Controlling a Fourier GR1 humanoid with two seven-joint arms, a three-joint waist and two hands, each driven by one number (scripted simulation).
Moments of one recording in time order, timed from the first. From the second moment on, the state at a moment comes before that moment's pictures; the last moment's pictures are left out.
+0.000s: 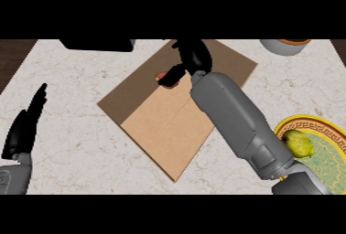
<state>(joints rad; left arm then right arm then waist) -0.16 0.34 0.17 -1.32 -0.26 0.07 0.05 -1.12 0.00 0.25 -0.63 0.44 -0.27 0.29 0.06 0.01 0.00</state>
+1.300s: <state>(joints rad) -0.09 0.32 0.20 -1.36 -0.27 0.09 0.06 -0.85 -0.26 -0.03 -0.91 0.07 -0.25 -0.07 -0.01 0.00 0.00</state>
